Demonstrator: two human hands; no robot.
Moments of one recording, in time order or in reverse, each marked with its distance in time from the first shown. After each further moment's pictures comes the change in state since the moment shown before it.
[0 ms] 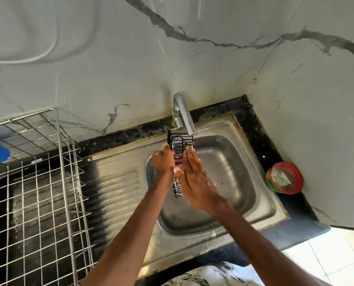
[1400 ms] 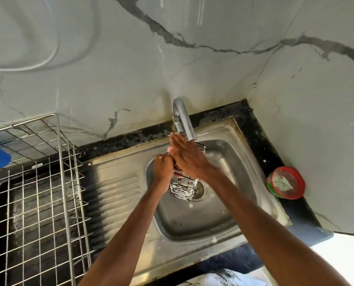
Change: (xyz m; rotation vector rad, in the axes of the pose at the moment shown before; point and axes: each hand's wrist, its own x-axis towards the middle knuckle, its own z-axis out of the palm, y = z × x) left_hand 0.004 -0.007 -0.015 0.162 -0.259 0.178; right_hand 0.085 0.007 -0.033 -0.258 -0.157 -0.163
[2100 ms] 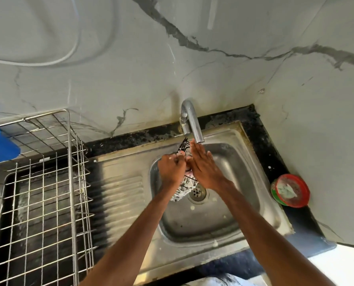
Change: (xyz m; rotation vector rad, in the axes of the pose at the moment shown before) left_hand -0.004 0.002 0.006 0.310 0.156 0.284; right_hand -0.025 0.028 0.030 0.095 -0.084 0.172
